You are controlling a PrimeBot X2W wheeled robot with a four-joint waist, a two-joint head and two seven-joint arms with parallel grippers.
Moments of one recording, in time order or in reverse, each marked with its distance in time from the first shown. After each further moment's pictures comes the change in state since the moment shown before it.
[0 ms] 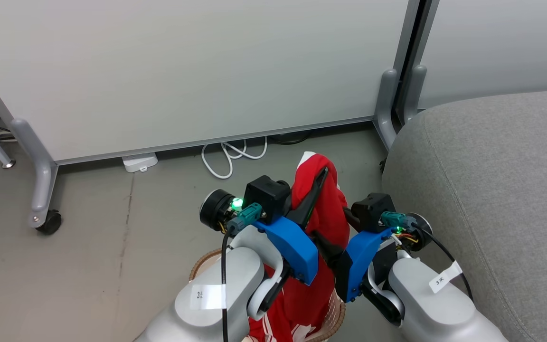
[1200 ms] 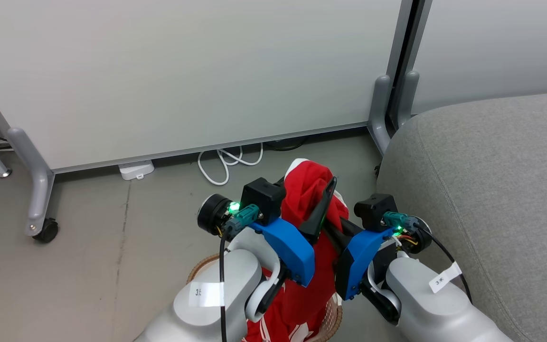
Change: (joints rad) left arm -0.003 0.001 -0.018 0.032 -0.037 0.014 -0.007; right arm -0.075 0.017 0.117 0.166 0.139 0.000 -0.114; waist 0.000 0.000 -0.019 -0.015
